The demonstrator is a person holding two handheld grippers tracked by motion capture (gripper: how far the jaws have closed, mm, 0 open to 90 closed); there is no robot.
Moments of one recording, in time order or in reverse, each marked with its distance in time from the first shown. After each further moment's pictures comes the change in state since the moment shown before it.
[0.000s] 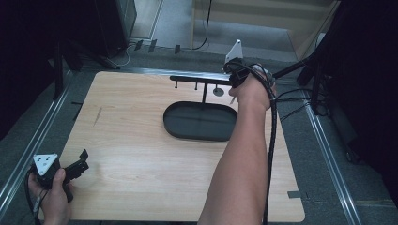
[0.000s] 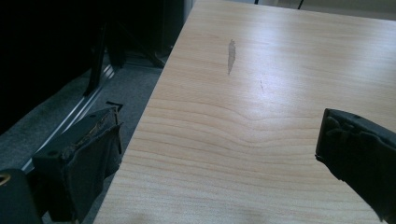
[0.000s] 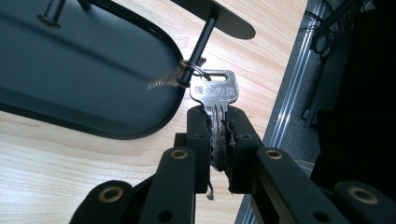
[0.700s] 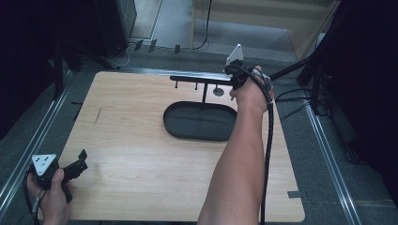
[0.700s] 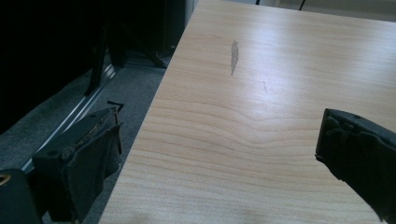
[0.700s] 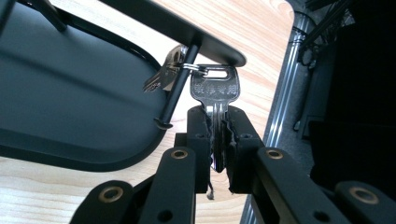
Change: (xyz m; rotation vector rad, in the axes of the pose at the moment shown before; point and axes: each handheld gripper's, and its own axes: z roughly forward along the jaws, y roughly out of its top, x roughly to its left) left arm 0.002 0.000 0.000 -0.007 0.004 -0.011; right arm -0.002 0.005 0.025 -0.065 -0.047 0.019
